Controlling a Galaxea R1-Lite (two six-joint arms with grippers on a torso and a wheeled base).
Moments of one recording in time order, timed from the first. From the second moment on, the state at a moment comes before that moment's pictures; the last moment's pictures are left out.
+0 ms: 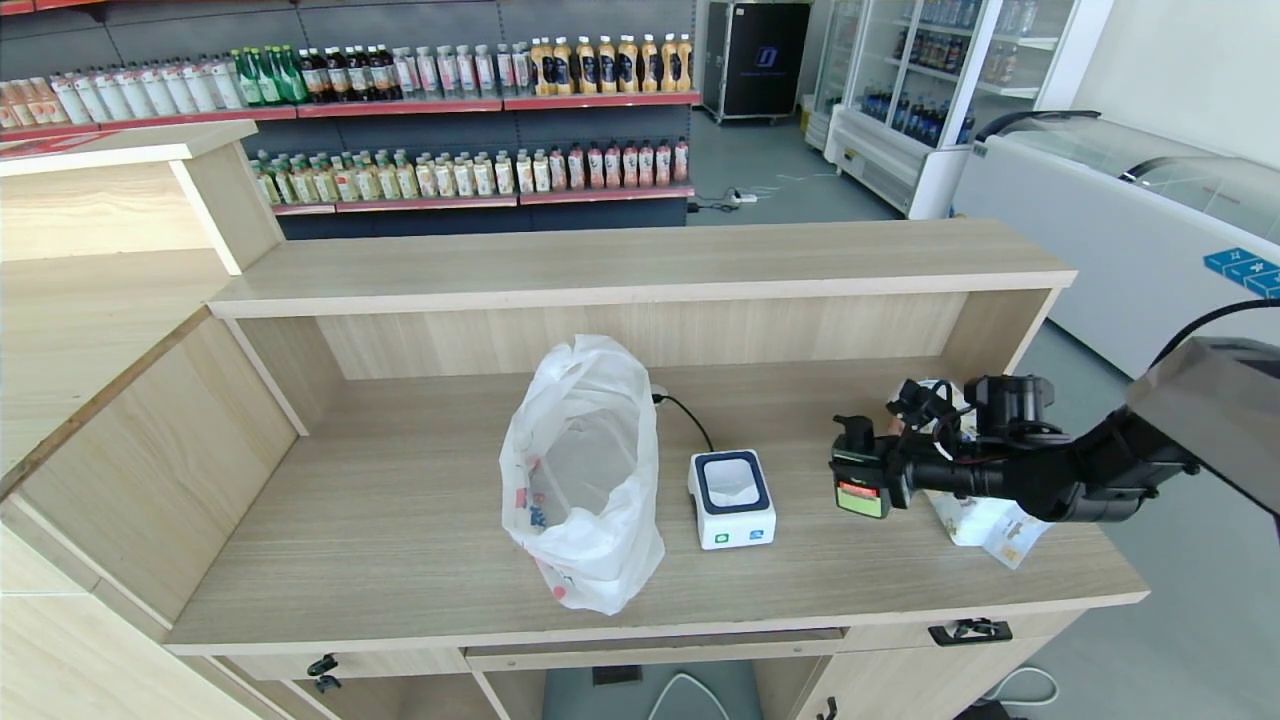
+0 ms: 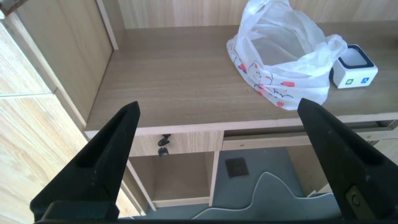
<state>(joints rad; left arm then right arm) -0.01 0.00 0.00 0.00 -0.05 0.00 -0.02 2.33 -1.15 -0.66 0.82 -0.60</state>
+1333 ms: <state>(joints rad) -0.01 0.00 0.00 0.00 -0.05 0.00 0.28 1.28 -0.58 -0.72 0.69 -2.13</state>
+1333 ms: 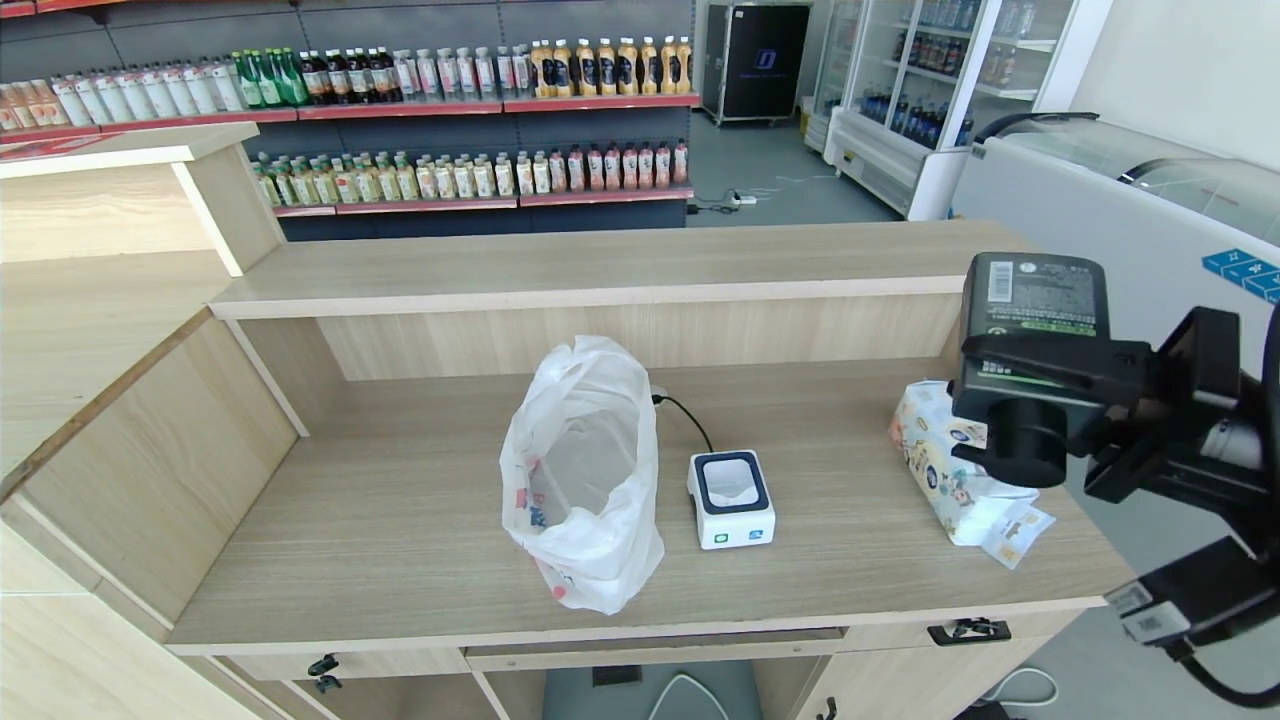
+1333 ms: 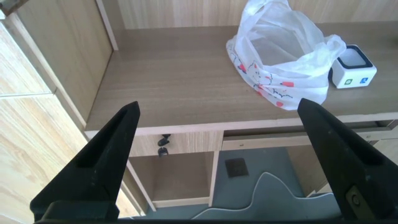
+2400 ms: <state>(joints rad) -0.01 0.00 0.00 0.00 -0.05 0.00 0.80 1.18 -0.43 -0.83 0.61 -2.63</state>
